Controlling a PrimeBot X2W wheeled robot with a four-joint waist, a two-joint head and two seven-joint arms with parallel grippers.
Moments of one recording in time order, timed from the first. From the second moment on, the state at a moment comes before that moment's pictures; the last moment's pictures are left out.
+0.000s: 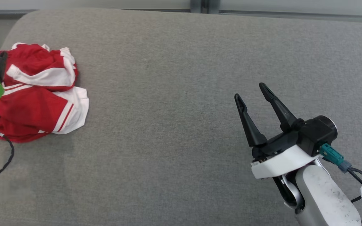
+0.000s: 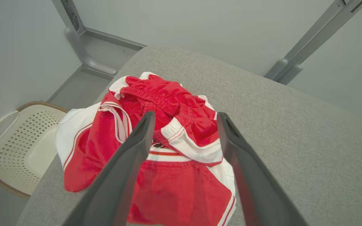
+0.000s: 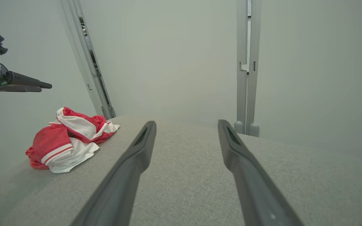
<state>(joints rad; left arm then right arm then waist) -0.81 0.40 0.05 0.63 -0.56 -0.12 0.54 -0.27 -0.16 0.31 0.05 0.23 0.13 -0.26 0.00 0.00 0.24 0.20</state>
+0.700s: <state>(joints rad) -0.92 0.54 -0.05 1.05 -0.53 -0.13 0.51 -0.31 -0.15 0.33 0.05 0.24 0.13 -0.26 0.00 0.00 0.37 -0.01</state>
